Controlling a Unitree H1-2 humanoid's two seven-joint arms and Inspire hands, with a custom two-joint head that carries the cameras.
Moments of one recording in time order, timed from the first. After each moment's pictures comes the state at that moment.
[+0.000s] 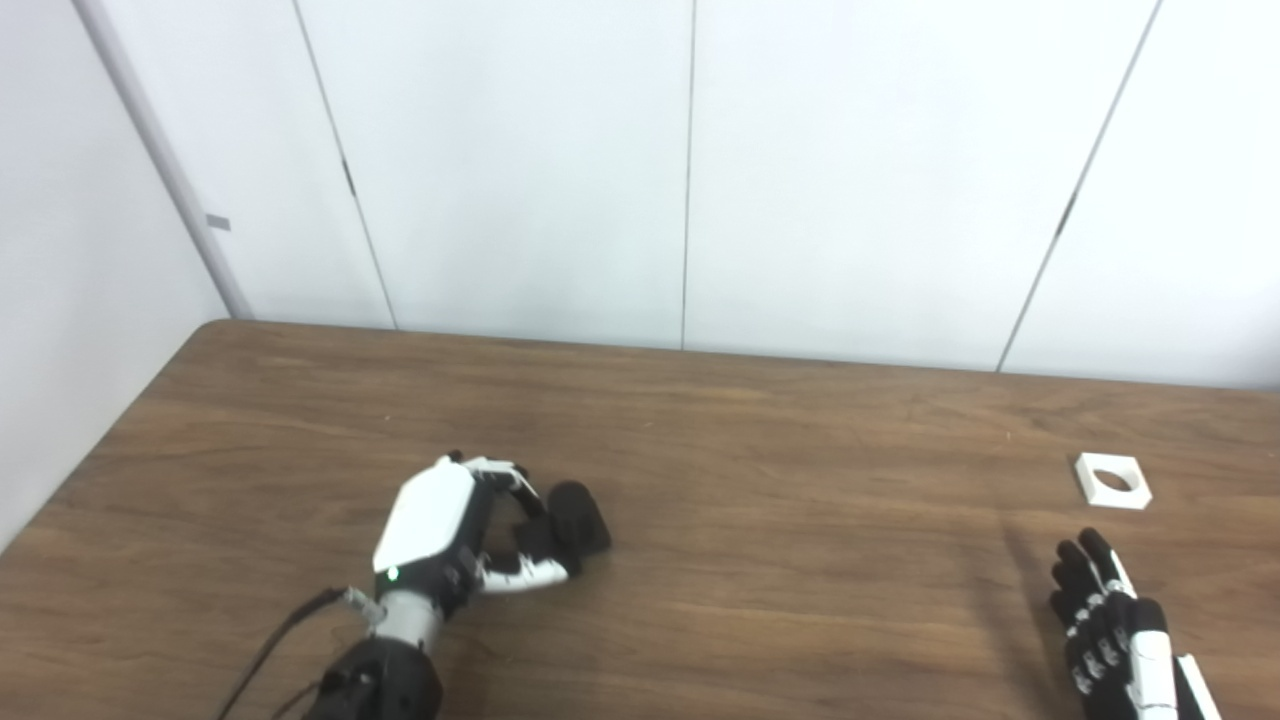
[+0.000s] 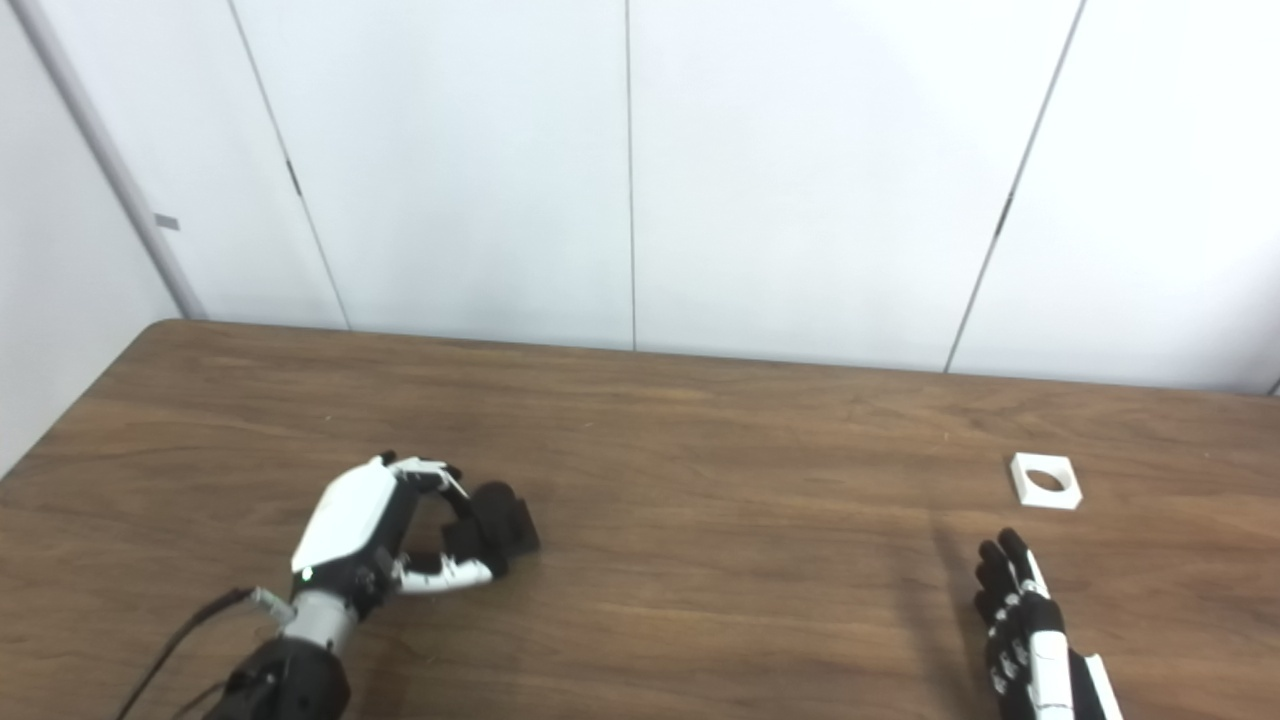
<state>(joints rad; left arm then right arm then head) -0.07 0.32 -0.27 -0.24 0.75 0.35 0.00 0.18 -0.12 -0.10 -0.21 0.21 0.00 0.09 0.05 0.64</state>
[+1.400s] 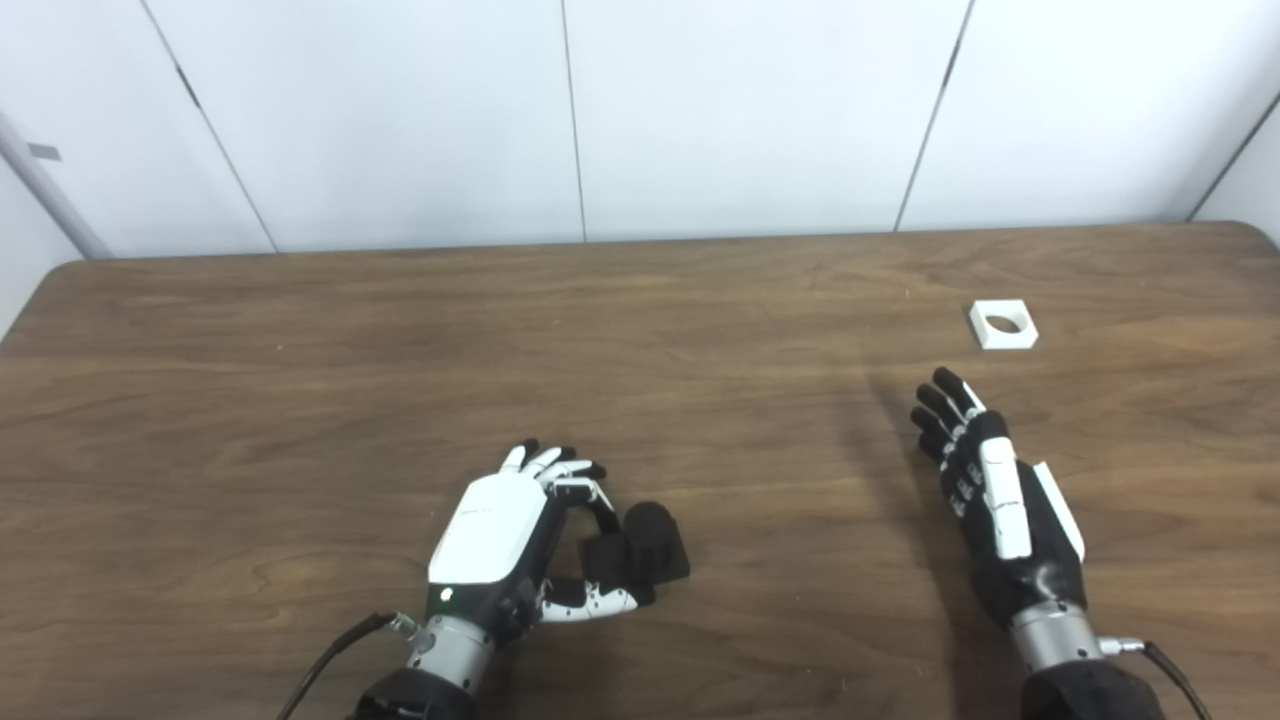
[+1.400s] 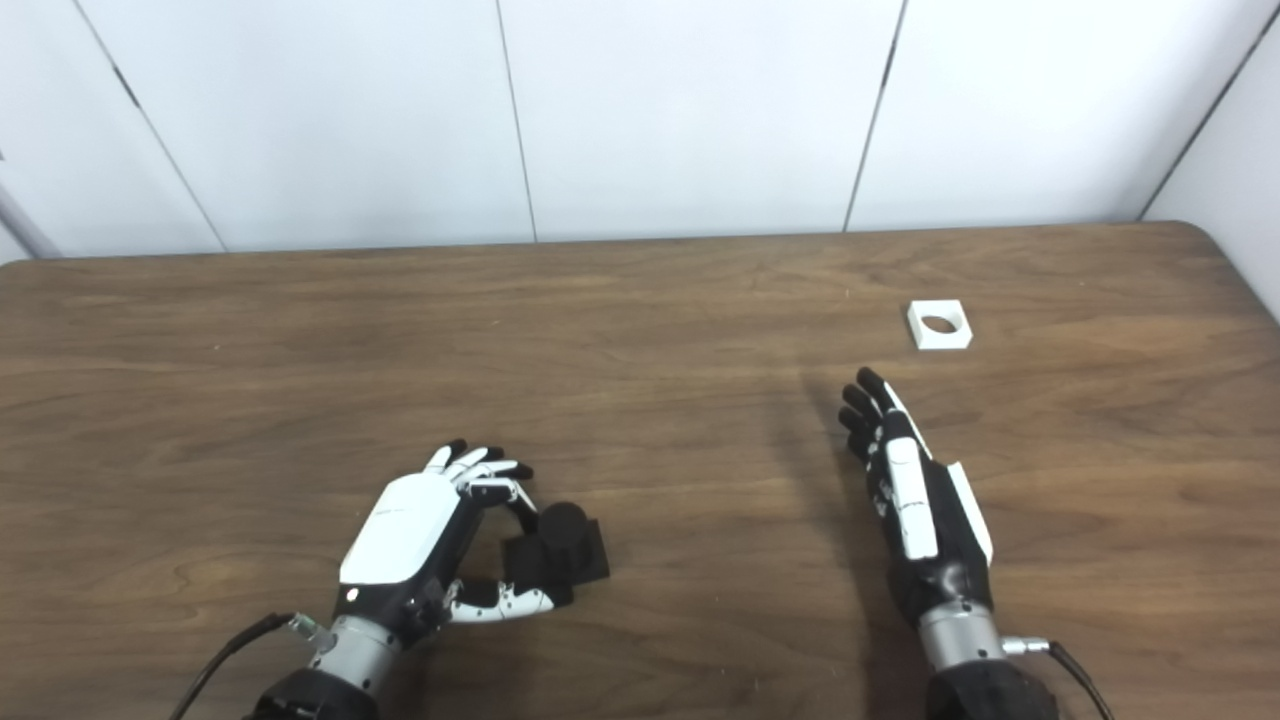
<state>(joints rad) 0.06 0.21 -0.43 -0.33 0.92 0.20 -0.12 0.16 -0.11 -0.05 -0.35 0.12 0.17 -0.01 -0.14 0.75</state>
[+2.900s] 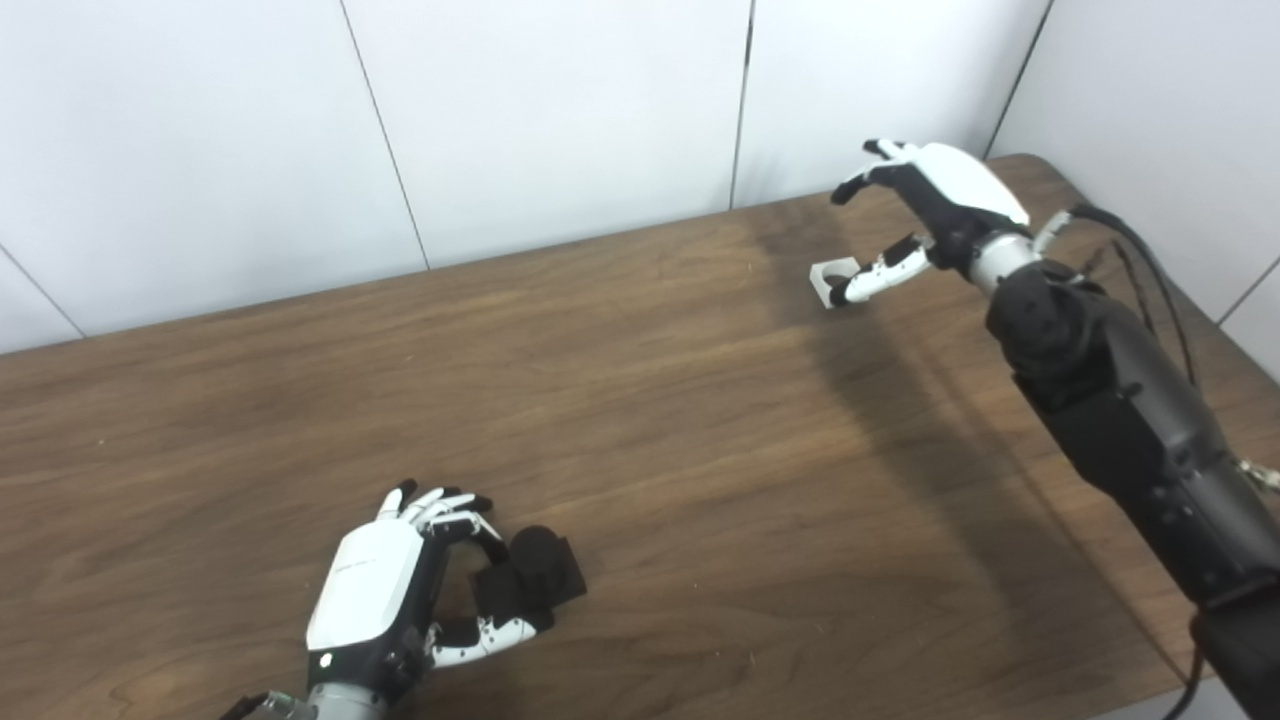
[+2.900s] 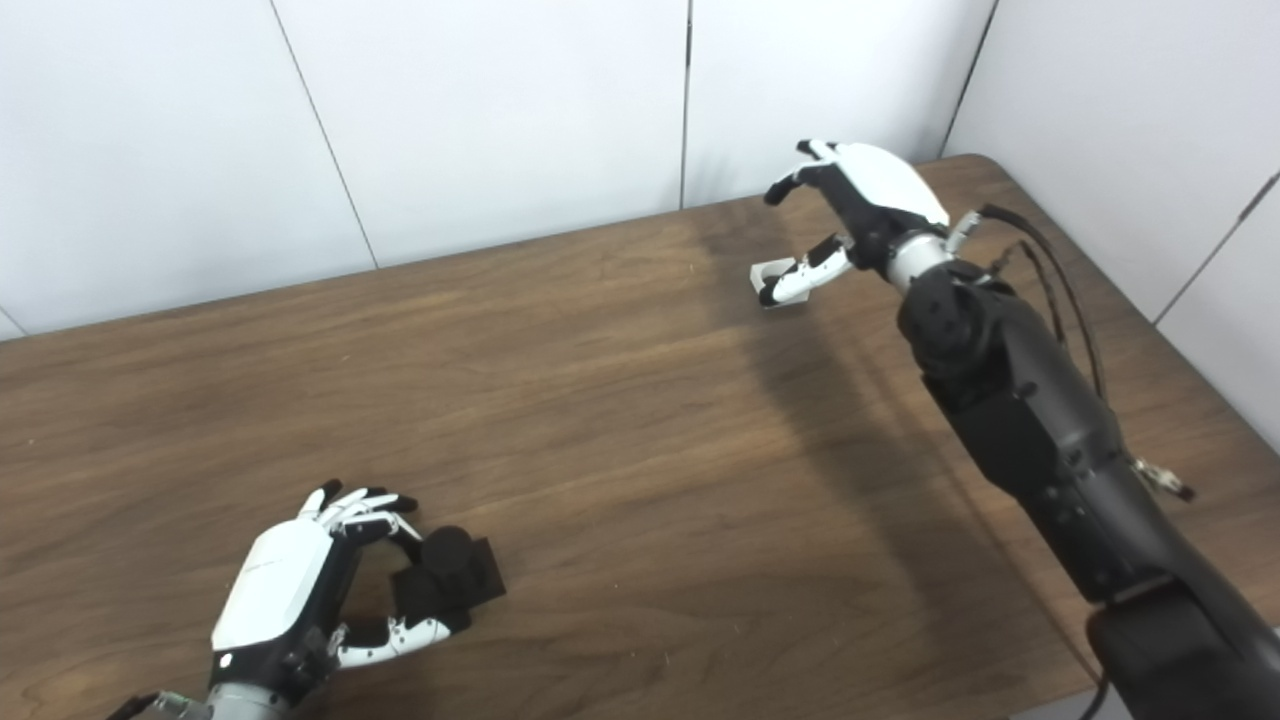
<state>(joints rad) 0.06 0.21 -0.36 -0.32 0.90 0.12 -0.16 -0.42 -0.65 0.13 0.00 -0.58 0.40 0.24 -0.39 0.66</state>
